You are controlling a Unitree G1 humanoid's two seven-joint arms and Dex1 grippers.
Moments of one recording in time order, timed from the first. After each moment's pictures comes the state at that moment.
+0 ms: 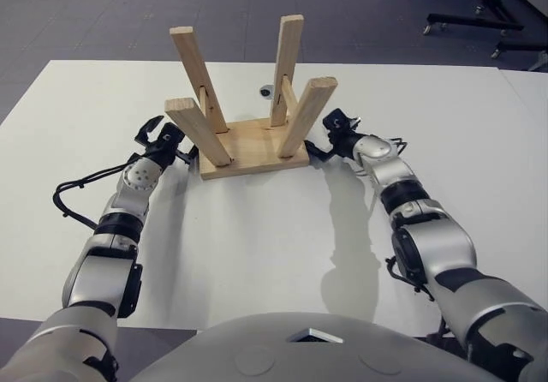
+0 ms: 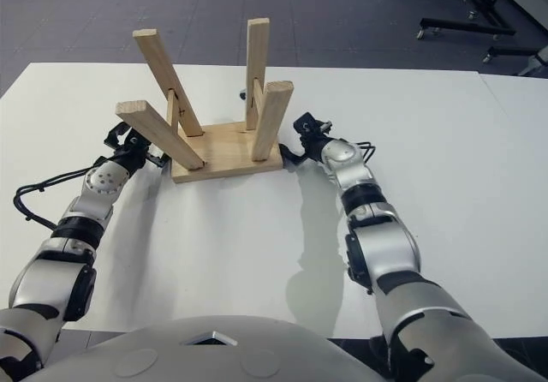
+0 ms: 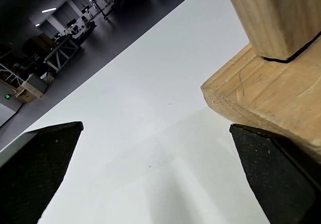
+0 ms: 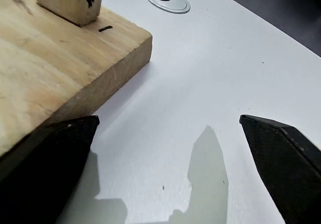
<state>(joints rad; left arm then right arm) -0.39 0.43 -0.12 0.79 0.17 -0.27 -0.24 -0.62 -0.30 0.14 0.88 -0.12 -0.02 0.59</state>
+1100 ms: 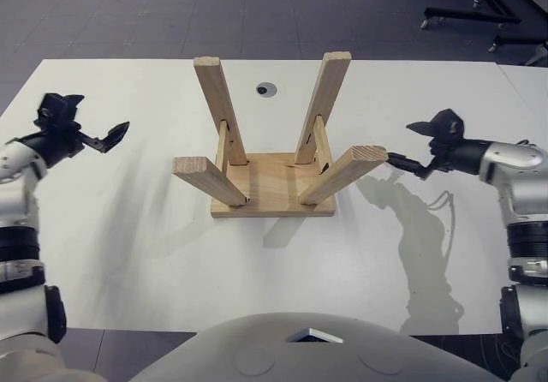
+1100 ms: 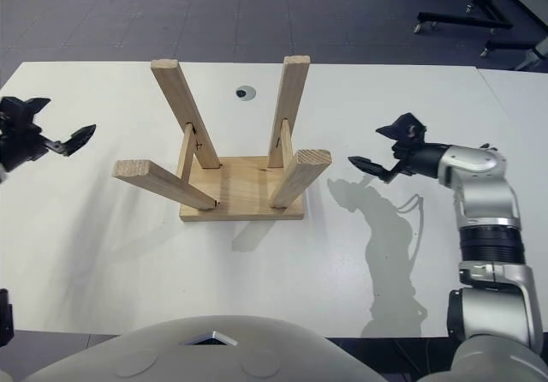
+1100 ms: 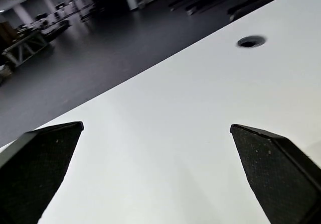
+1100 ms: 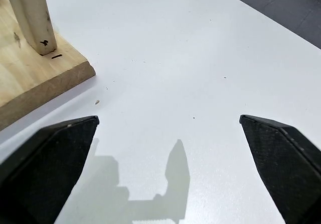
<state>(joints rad) -0.24 0.85 0.28 0.42 -0.34 0.05 -0.98 -0.31 -0.81 -0.11 0.34 0.24 0.32 1.10</state>
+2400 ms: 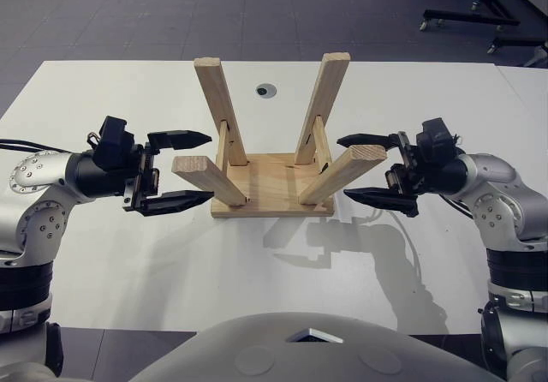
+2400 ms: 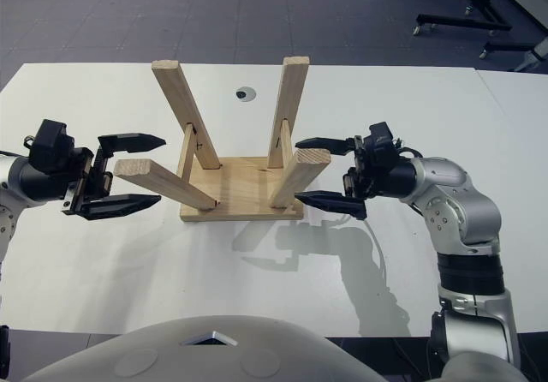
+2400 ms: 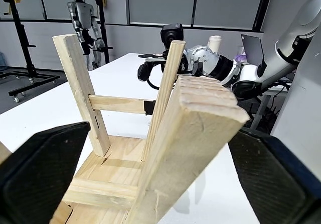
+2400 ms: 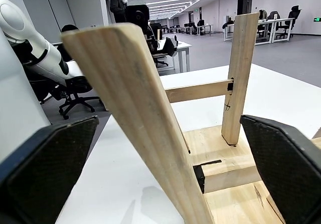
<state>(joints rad) -0.08 0.80 0.18 -0.31 -0.84 0.46 -1.30 -0.16 -0.66 -0.11 -0.19 0.77 0.52 1.34</state>
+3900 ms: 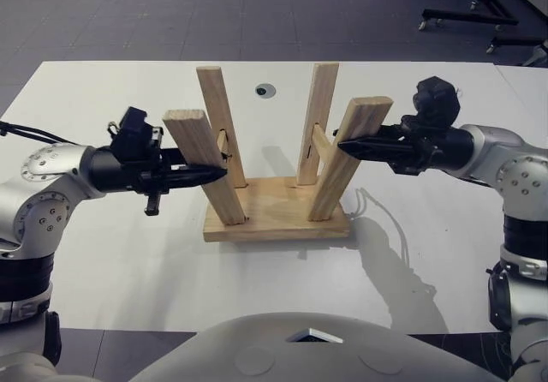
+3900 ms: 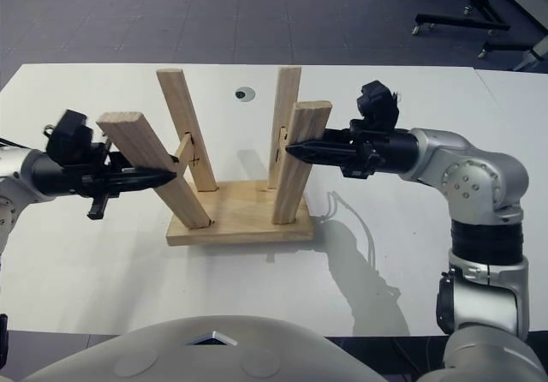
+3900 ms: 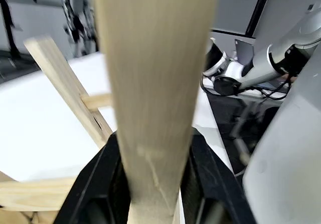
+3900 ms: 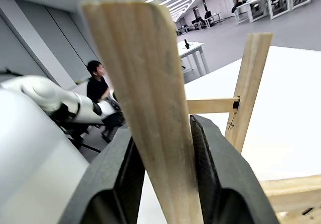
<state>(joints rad) -0.16 0.83 0.13 -0.36 -0.97 0.73 -1.17 -0.42 -0.72 -0.14 -0.14 1.14 1.09 1.09</state>
